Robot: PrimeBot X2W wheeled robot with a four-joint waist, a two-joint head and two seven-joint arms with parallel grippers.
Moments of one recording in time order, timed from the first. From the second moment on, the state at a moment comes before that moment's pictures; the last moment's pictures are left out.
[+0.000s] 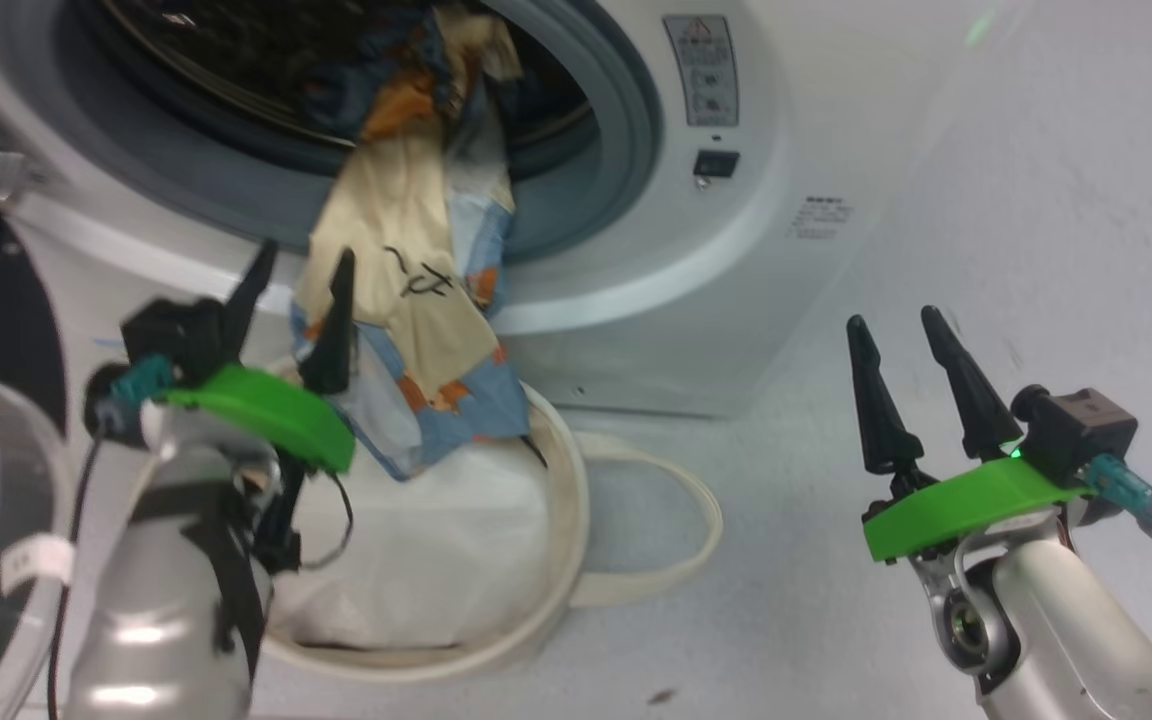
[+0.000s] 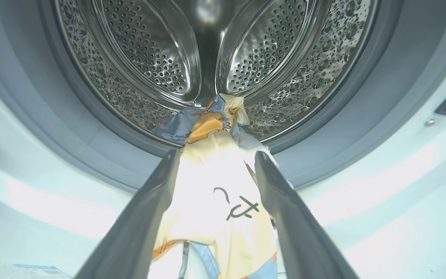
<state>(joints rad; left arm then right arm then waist) -0.71 0.10 -0.12 0.80 -0.23 -0.12 -0.25 -0.32 -0.23 0.32 0.23 0.48 0.13 -0.25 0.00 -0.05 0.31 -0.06</state>
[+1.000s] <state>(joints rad) -0.37 0.05 0.05 0.52 -0.19 -0.12 -0.25 -0.16 -0.22 0.23 0.11 0.41 0.13 -0.25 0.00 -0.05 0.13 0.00</state>
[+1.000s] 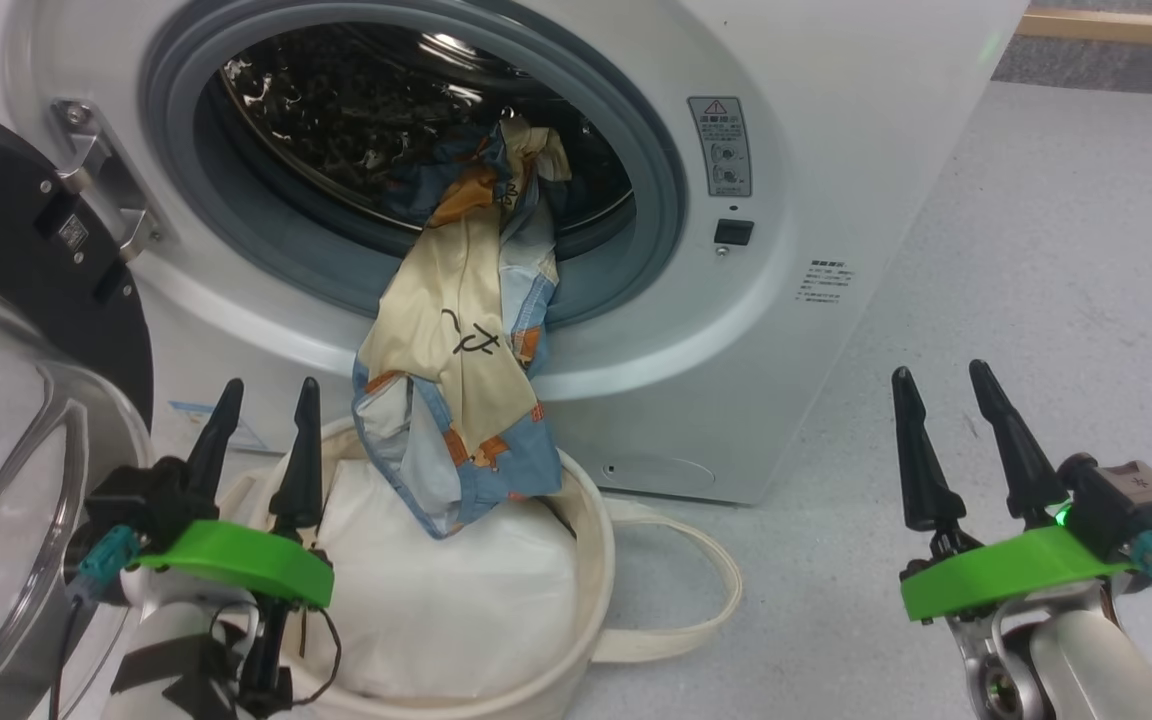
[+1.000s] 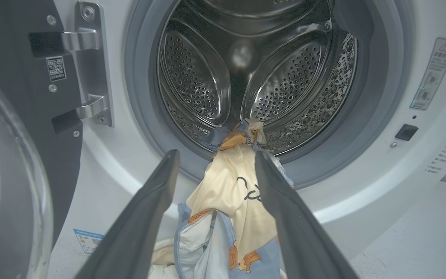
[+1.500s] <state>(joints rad) -0.38 0.04 -0.04 0.81 -0.28 -0.13 -0.25 -0.16 -0.23 0.25 0.15 0.41 0.13 -0.25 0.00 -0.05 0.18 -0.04</state>
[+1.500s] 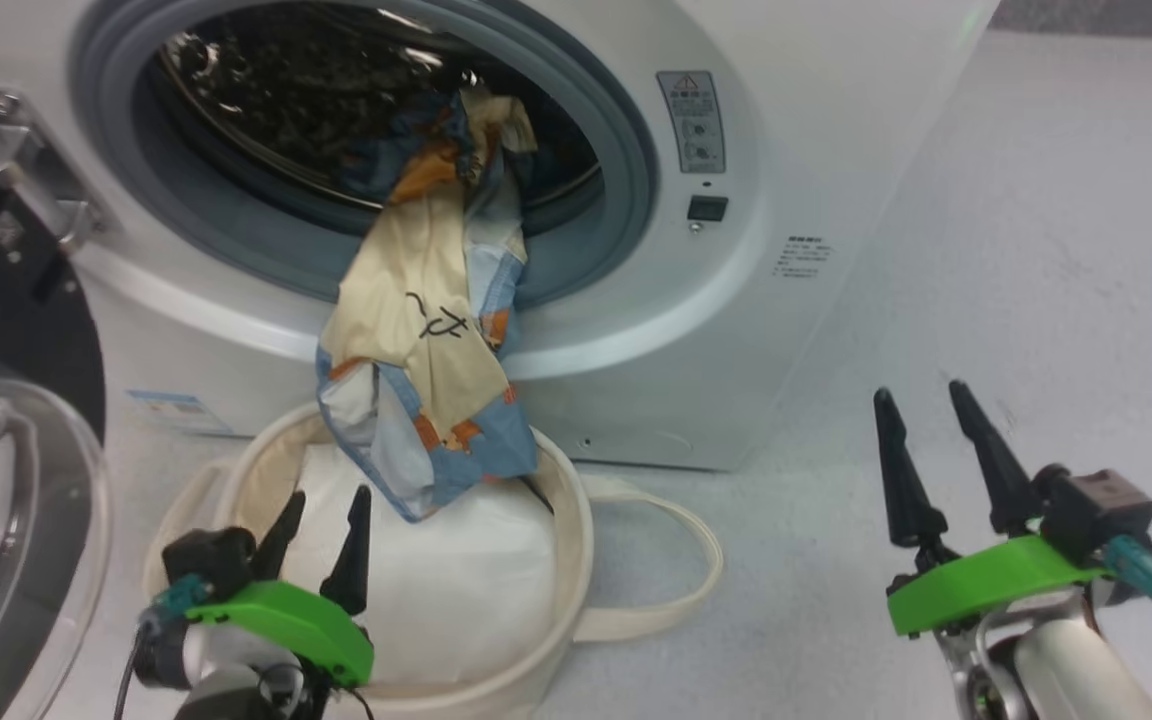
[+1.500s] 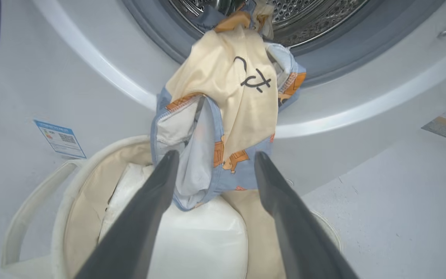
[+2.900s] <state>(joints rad) -0.93 0.23 -0.28 1.28 -0.48 -0.12 -0.24 -0.39 -0.21 0.21 0.09 0.38 0.13 -0.25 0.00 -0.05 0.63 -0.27</state>
